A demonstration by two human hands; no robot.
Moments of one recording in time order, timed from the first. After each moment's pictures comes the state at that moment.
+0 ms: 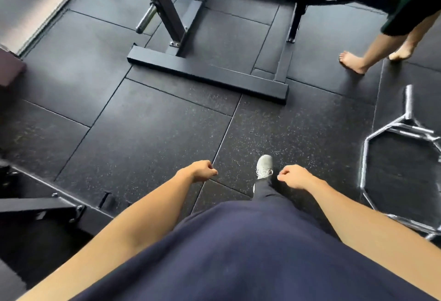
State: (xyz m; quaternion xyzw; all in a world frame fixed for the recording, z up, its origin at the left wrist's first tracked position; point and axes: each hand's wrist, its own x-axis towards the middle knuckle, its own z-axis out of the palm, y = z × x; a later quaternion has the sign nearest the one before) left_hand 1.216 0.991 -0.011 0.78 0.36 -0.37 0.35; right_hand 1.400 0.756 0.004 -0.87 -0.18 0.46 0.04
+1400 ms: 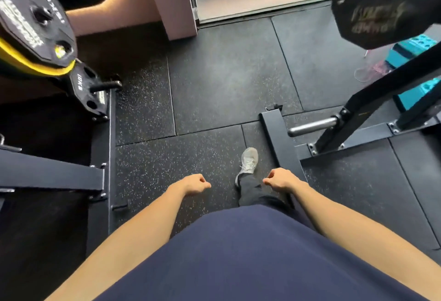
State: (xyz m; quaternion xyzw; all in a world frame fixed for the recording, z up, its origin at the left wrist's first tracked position) left_hand 1.228 1.657 -0.042 0.47 0.69 -0.18 0.53; right_hand 1.520 1.712 -0.038 -0.62 -0.61 0.43 -0.25
